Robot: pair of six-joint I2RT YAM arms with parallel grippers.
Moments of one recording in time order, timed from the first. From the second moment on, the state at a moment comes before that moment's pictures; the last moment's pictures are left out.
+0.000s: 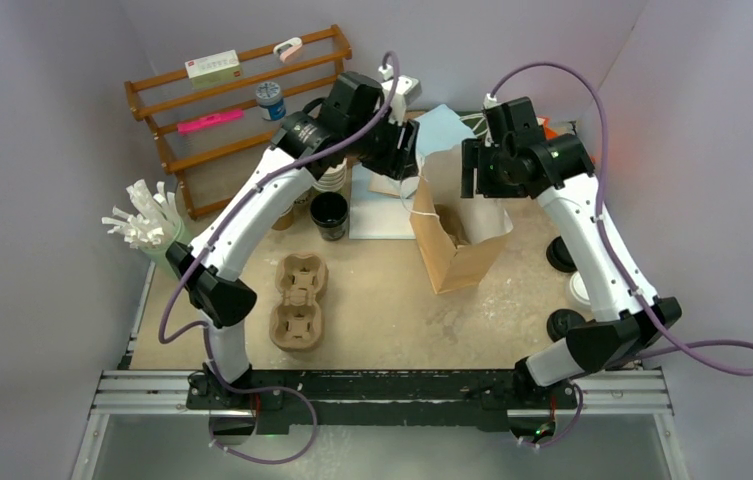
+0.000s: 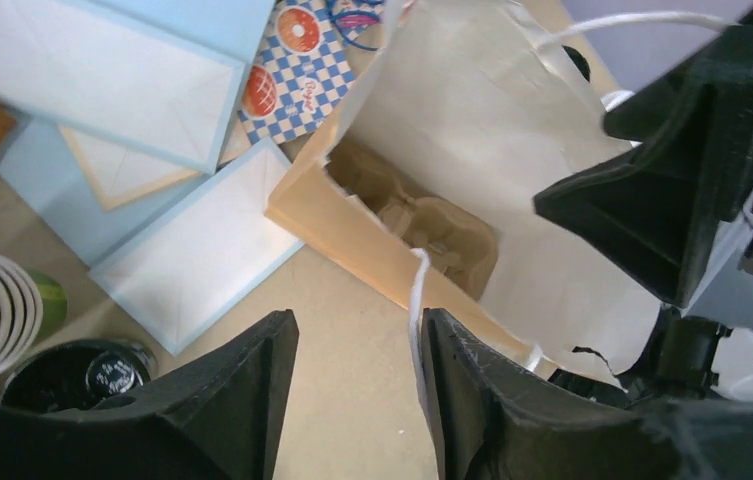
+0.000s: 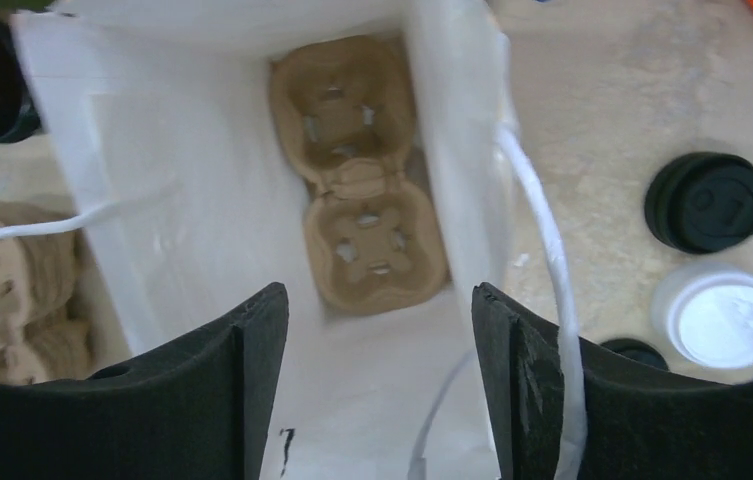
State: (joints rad) left arm -0.71 1.87 2.23 -0.96 0.21 -0.19; right arm 0.39 1.49 1.80 -1.22 0.13 0.32
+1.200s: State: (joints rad) left arm -0.63 1.84 2.13 -0.90 0.23 -0.47; right arm 0.27 1.58 1.75 -1.28 0.16 0.37
